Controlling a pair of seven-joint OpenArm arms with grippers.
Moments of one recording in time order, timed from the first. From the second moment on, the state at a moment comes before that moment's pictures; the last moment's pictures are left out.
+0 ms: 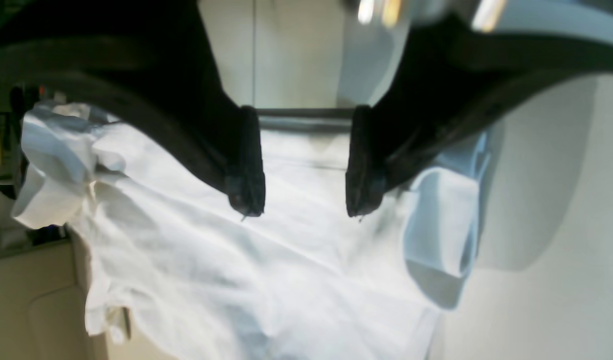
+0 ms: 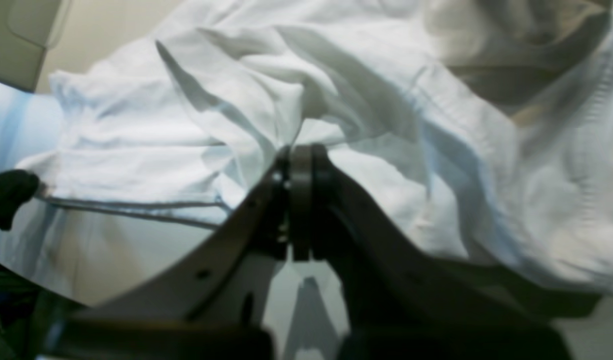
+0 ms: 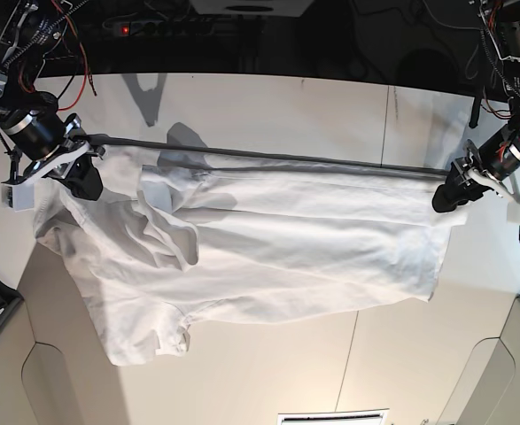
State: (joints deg) left arm 3.1 -20.6 -30.6 62.2 -51.8 -38.5 44.3; right arm -12.9 -1.4 31.8 103.7 37.4 30.2 -59.1
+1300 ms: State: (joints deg) left arm 2.8 -20.5 -30.6 62.2 -51.2 -38.5 44.3; right arm 10.5 -2.9 3.7 91.2 18.8 20.1 -51.2
